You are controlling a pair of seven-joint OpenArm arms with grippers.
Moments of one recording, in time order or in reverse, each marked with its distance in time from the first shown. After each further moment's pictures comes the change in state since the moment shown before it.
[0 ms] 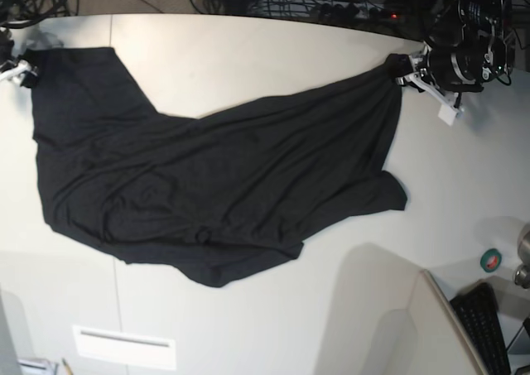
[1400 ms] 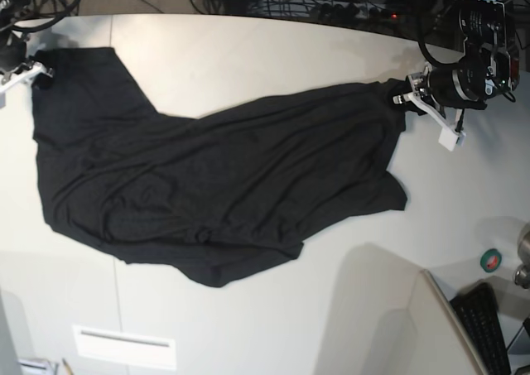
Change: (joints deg) left arm -1.4 0.4 0.0 8.3 0.2 0.0 0.5; right arm -0.4 -3.7 -3.4 1.9 2.4 0.1 -3.0
